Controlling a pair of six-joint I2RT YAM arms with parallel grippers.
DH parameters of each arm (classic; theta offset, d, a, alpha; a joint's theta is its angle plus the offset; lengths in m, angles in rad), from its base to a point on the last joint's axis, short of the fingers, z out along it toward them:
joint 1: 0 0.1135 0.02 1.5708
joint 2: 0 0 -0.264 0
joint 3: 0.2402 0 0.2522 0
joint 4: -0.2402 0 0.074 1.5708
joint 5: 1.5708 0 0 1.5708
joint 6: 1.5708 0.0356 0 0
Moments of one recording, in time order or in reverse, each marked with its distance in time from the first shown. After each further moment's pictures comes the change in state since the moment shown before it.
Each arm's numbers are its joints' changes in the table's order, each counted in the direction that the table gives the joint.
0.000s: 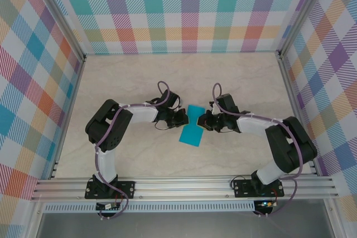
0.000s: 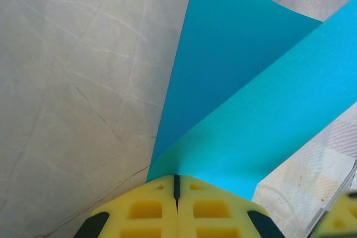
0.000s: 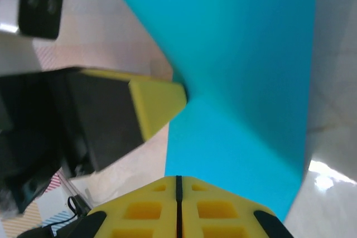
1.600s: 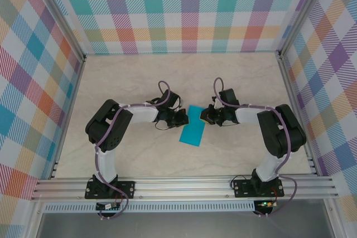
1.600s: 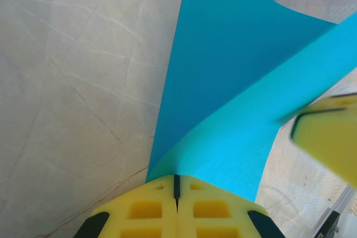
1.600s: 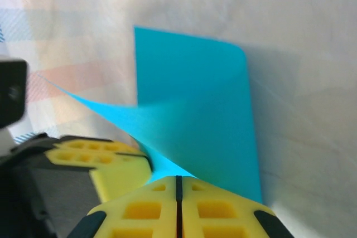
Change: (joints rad) left arm -0.004 0.000 0.005 -0.016 -0.014 0.023; right arm -0.112 -0.162 0.113 0.006 -0.034 -0.076
